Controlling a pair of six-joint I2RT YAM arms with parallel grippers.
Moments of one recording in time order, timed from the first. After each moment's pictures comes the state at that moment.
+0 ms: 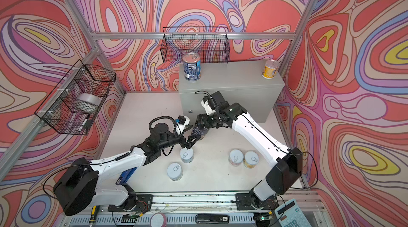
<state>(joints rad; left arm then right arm) -0.69 1.35 0.66 0.45 0.36 -0.14 0.58 1.54 1.53 -0.93 -0.22 0.35</state>
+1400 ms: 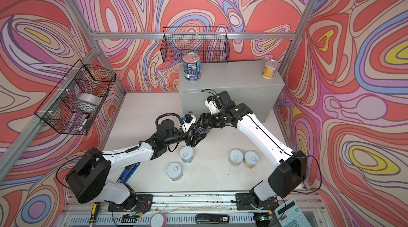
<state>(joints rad) -0.69 1.48 0.74 0.51 0.45 -0.10 0.52 1.50 1.48 -0.90 -0.37 0.38</state>
